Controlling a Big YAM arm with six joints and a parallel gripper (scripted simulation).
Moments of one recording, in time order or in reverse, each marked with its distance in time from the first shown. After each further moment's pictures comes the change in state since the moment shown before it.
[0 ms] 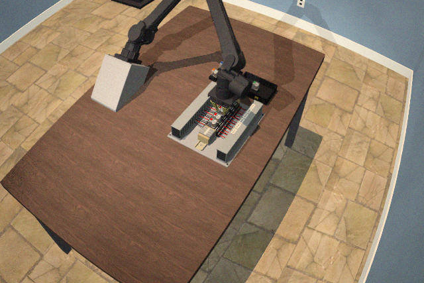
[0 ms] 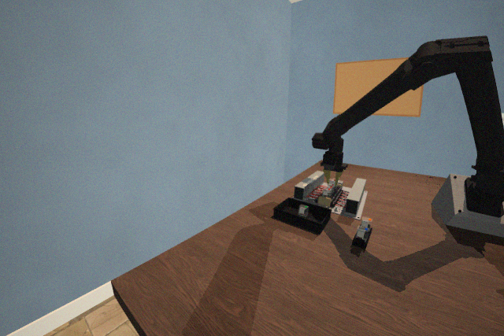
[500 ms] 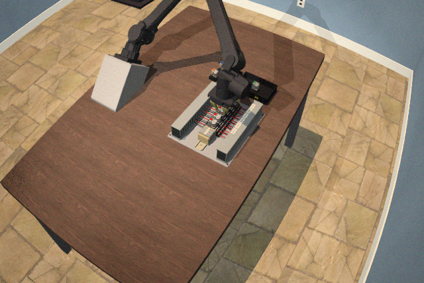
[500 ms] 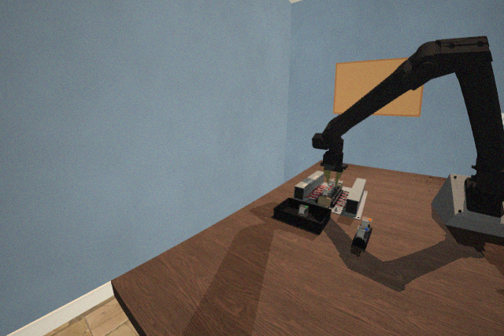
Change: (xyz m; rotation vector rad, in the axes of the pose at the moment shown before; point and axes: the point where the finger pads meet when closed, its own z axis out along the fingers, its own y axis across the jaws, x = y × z) arm 0.000 0.000 0.001 -0.001 0.000 0.002
